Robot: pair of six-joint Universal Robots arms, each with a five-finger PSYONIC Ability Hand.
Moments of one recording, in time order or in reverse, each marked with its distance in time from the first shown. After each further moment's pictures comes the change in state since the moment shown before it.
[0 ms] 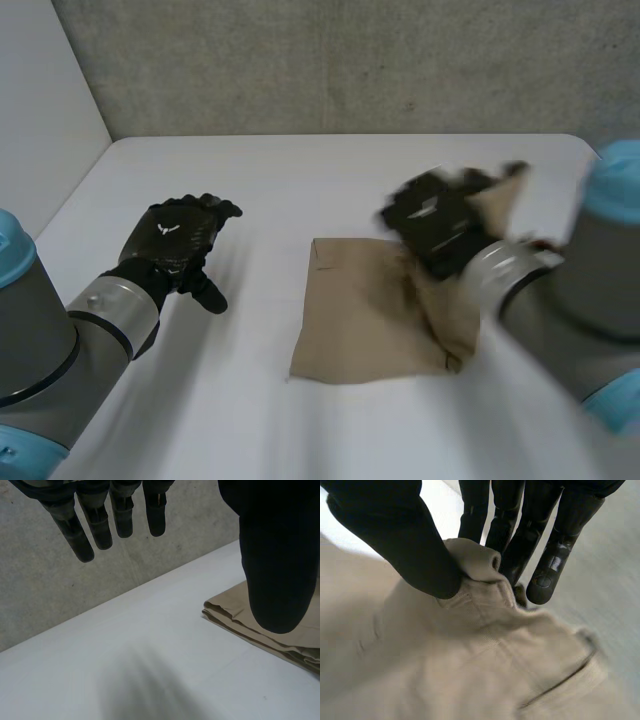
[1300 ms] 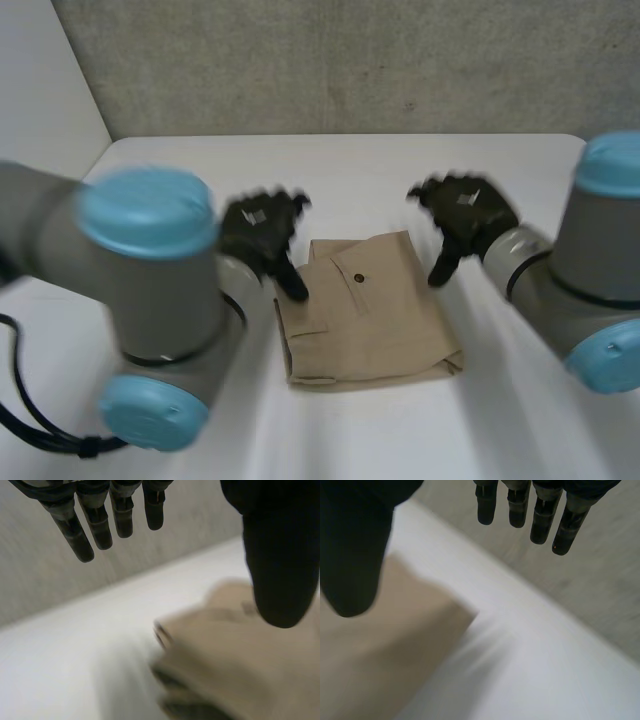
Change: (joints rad) left arm -0.308 -0.273 0.470 -0.212 -0.309 -0.142; right arm -0.088 0.076 -0.084 0.017 0.139 0.449; left_hand -0.061 0.000 0.000 -0.001 0.000; right_hand -0.801 -0.967 -1.002 -0.958 -0.904
